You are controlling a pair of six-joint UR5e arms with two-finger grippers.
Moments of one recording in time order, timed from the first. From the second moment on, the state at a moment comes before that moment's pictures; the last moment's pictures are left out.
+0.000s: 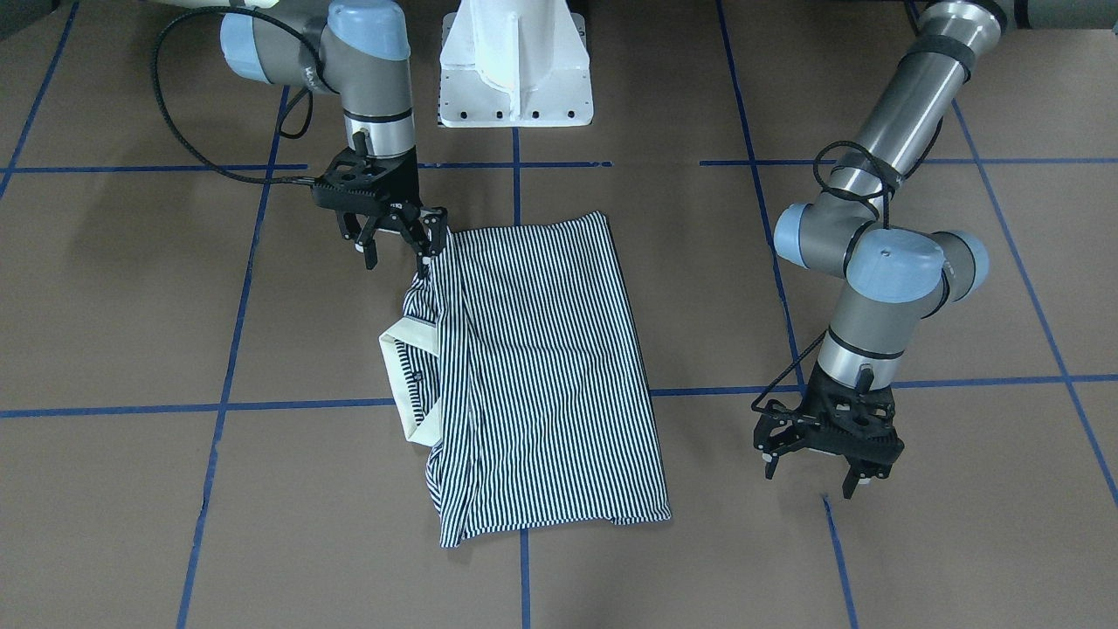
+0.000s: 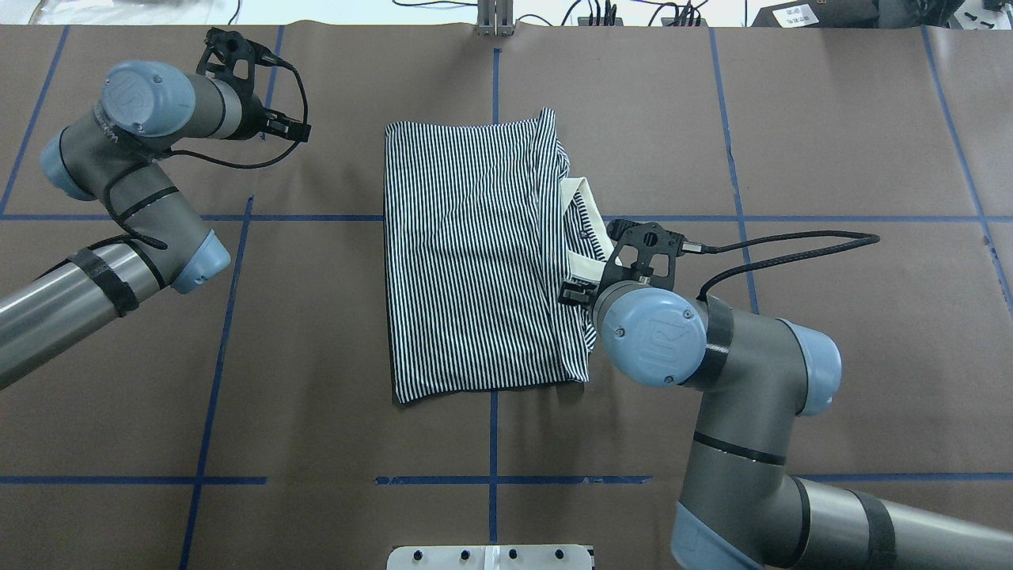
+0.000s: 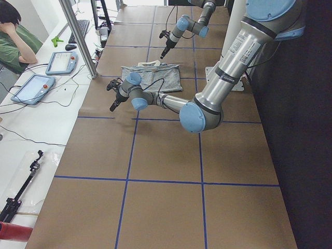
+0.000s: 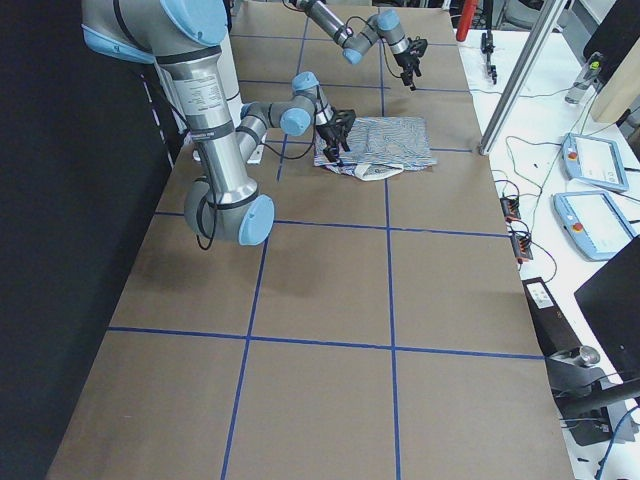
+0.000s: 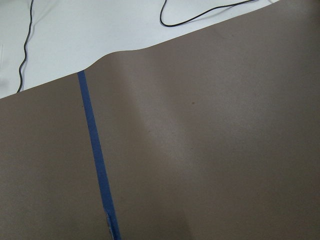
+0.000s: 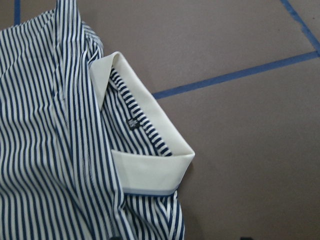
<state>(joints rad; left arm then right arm) -0.88 -2.16 -1.14 -2.42 -1.70 -0.66 0.37 -1.09 1.88 -1.58 1.38 1.55</state>
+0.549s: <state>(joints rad) -0.88 -2.16 -1.15 -2.42 -1.72 -0.65 0.27 -1.04 1.87 -1.69 1.39 1.23</state>
